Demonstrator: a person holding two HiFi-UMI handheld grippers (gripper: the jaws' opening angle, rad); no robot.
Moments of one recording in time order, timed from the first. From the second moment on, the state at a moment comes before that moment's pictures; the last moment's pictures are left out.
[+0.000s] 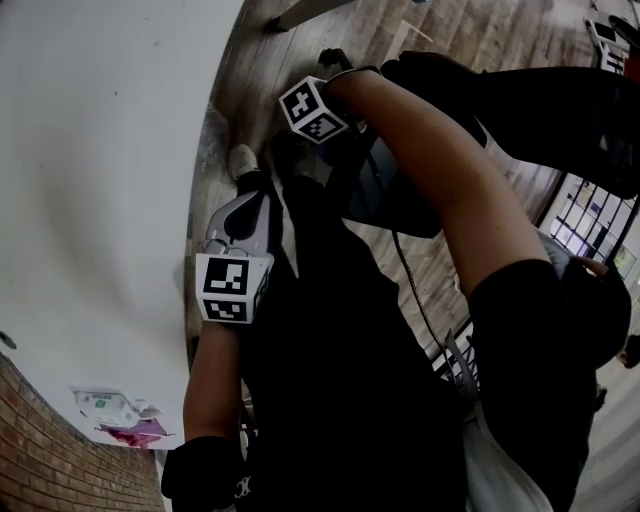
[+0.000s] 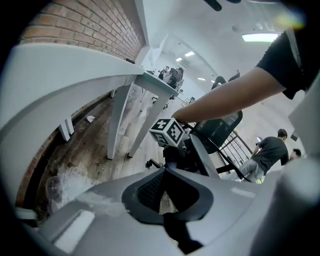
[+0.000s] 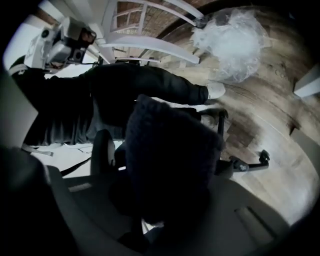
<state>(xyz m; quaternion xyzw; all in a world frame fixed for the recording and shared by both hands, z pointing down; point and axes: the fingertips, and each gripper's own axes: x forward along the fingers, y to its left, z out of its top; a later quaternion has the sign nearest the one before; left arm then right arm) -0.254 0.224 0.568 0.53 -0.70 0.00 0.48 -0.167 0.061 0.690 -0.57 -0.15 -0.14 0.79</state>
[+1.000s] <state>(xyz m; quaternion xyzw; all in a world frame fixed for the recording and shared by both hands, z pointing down) -0.253 0.153 0.520 0.61 -0.67 0.02 0.43 -0.285 -0.056 0.567 -0.17 -0.80 -0.12 0.56</state>
